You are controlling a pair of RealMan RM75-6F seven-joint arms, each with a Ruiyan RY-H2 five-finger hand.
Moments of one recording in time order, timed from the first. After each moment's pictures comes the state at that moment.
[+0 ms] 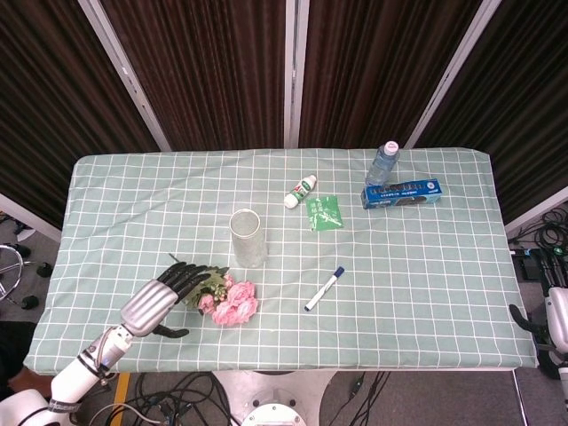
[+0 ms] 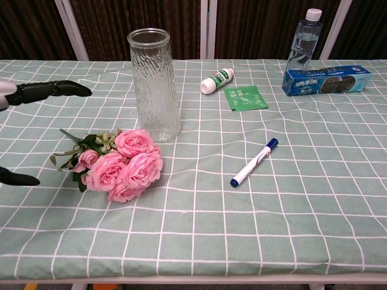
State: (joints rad) left arm -0.44 -1.28 0.03 -1.63 1.75 1.14 -0.13; right arm 0.07 -0.97 0.10 -1.69 -1.33 1.37 0.05
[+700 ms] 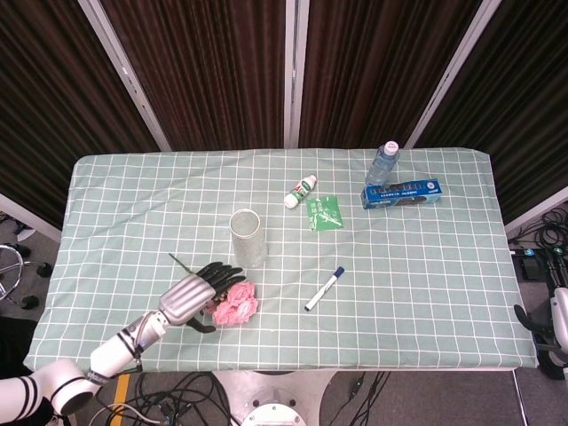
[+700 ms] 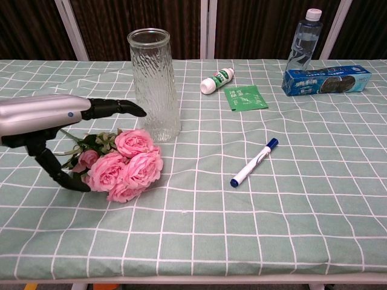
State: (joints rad) left arm -0.61 -1.38 0.00 -1.58 1.67 0.95 -0.11; right arm 0.07 -0.96 0.11 -1.67 -1.32 1.37 0.08
